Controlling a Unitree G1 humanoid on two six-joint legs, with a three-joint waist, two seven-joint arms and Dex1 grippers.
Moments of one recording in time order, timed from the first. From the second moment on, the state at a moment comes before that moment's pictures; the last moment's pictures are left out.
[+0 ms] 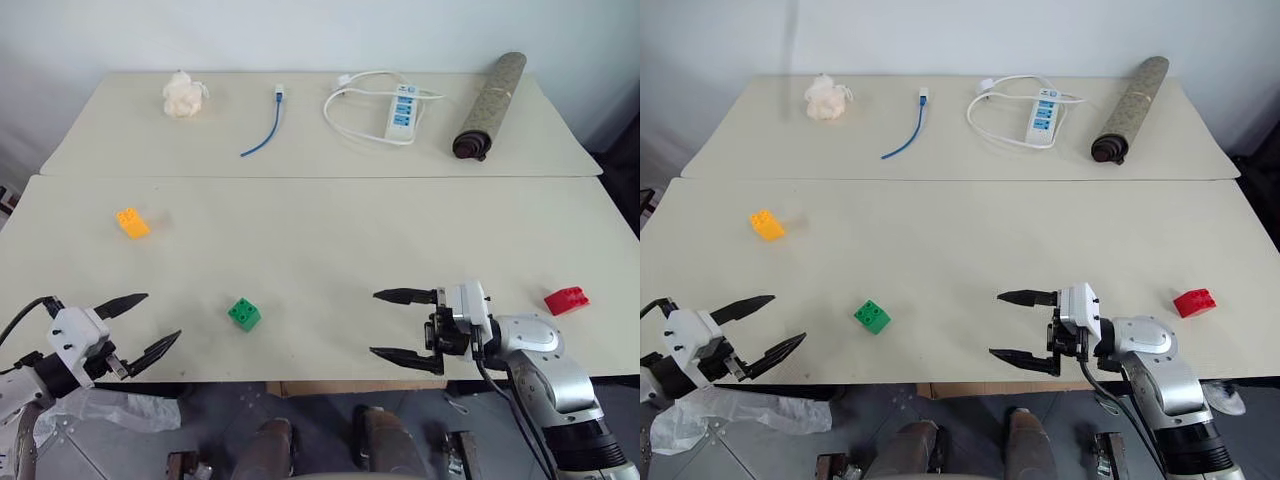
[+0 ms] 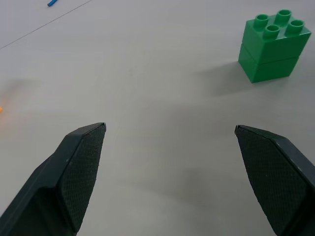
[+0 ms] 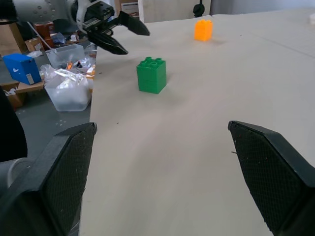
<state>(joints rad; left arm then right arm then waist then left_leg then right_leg) 0.27 0.68 0.50 -0.04 -0.38 -0.11 -0.94 -0.08 -0.57 0.04 -0.17 0.52 0.06 1.25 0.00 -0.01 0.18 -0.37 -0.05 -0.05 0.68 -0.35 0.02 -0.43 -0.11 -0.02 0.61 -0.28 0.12</state>
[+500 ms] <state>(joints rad) -0.13 0.74 0.14 -0.31 -0.53 0.21 -1.00 0.13 -0.68 -0.46 -0.34 0.71 0.20 1.02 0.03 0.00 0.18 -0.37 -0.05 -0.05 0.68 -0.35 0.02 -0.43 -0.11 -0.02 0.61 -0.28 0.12</state>
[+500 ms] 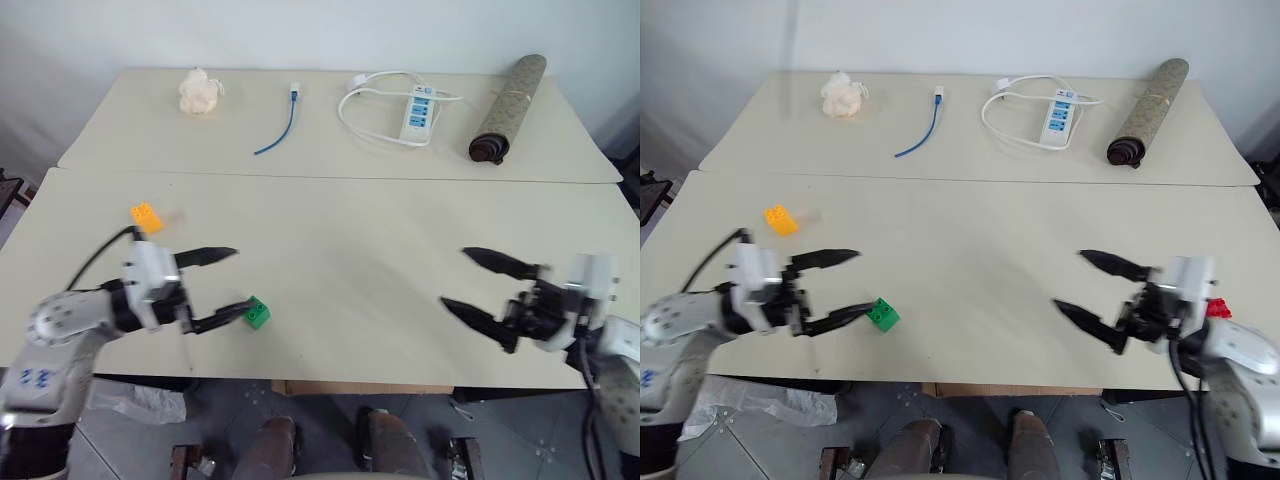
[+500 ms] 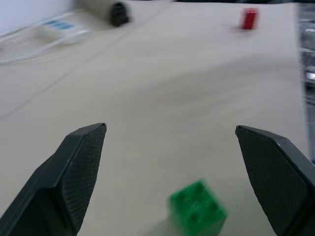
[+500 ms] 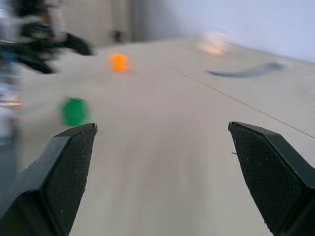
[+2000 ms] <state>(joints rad) -0.31 0.64 -0.02 -0.20 -0.46 0.21 -1.06 0.13 -0.85 -0.58 0.11 0.49 0.52 0.71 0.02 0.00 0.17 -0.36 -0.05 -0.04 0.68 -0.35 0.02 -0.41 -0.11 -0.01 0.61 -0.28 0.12</state>
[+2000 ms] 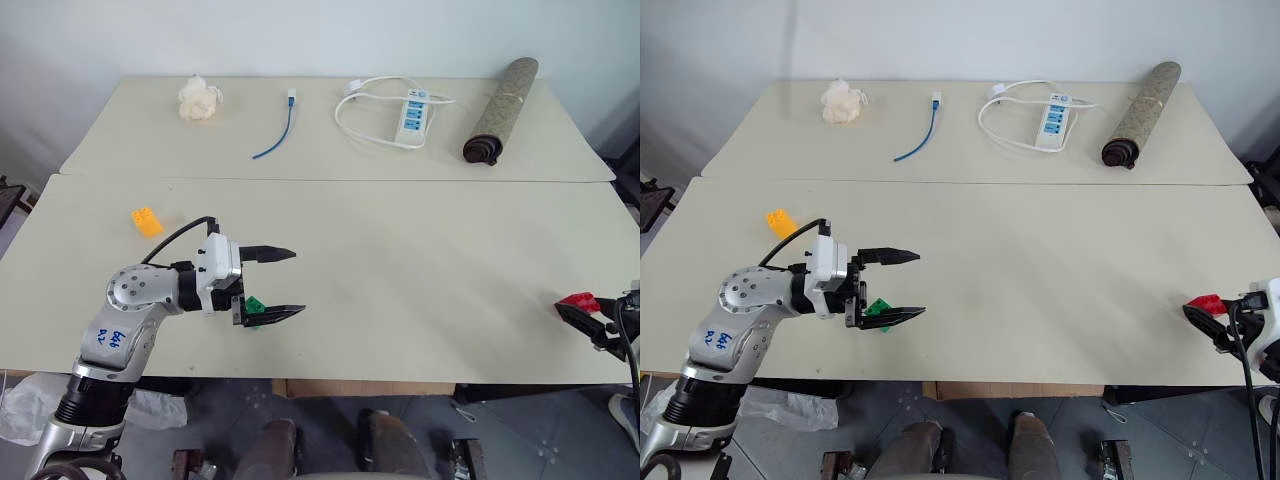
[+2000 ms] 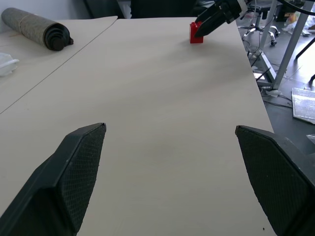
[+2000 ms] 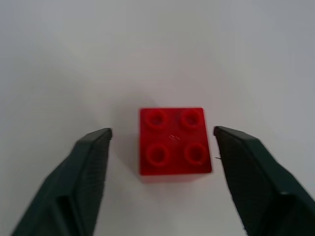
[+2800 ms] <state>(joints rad) -0.17 0.69 0.09 -0.22 -0.44 0.20 -1.00 -0.63 -0.81 0.31 0.04 0.22 0.35 1.36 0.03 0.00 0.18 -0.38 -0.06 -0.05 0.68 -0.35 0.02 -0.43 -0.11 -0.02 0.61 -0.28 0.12</state>
